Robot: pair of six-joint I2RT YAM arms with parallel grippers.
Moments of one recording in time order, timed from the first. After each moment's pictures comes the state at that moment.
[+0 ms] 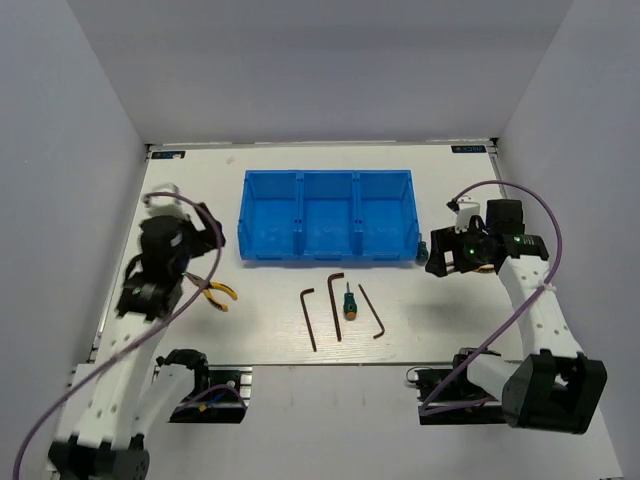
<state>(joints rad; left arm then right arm) -0.17 0.81 0.74 -0.41 -0.23 -0.31 -0.05 1.13 0.90 -0.82 -0.44 -0.30</state>
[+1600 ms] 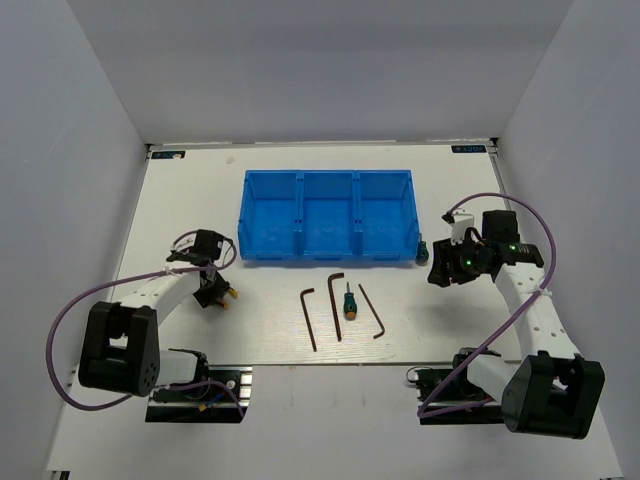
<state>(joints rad) -0.16 1.30 0.63 -0.62 -0.30 -0.82 -0.05 1.07 0.81 -0.82 -0.47 -0.32</state>
